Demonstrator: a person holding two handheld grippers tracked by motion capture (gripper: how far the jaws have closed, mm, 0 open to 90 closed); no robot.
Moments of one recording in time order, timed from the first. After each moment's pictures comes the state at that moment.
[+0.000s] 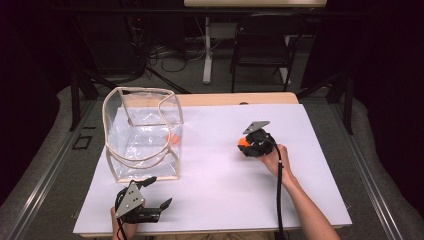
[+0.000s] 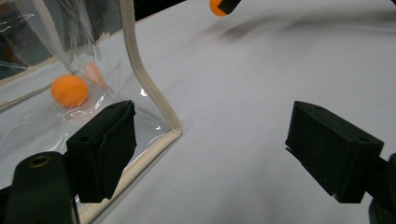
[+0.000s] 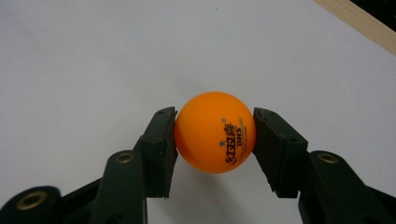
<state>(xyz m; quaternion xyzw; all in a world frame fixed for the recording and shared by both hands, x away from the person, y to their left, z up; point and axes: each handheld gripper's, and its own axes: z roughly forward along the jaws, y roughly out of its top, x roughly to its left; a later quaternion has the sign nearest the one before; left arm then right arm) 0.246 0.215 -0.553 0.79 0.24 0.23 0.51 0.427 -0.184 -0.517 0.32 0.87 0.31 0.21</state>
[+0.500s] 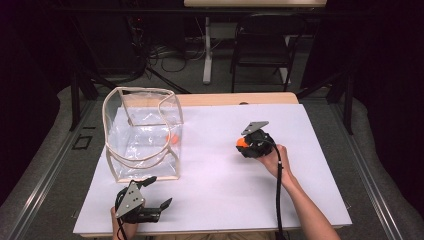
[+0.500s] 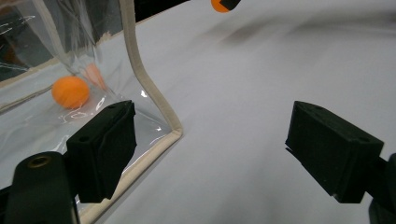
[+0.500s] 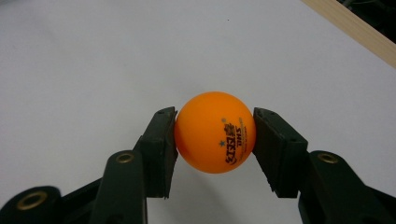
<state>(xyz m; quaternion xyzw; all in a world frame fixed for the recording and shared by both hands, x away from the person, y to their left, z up) 0.247 0.214 -0.553 0.79 0.24 0.24 0.51 0.418 -0.177 -0.508 0.31 0.87 0.32 0.21</state>
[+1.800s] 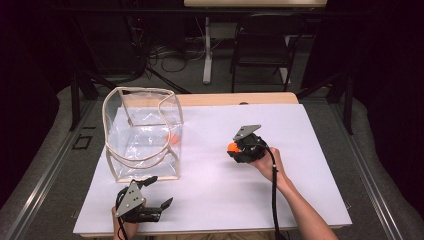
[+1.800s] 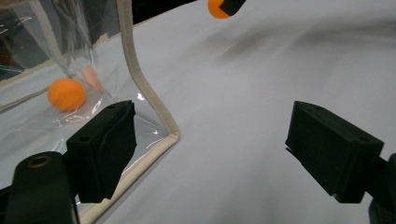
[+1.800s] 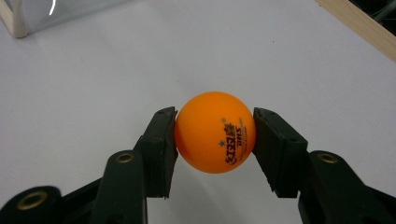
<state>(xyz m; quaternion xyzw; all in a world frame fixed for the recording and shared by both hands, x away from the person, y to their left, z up) 0.248 0.214 -0.553 0.79 0.24 0.23 0.52 0.401 -0.153 -0.502 0.27 0.88 0.33 0.18</state>
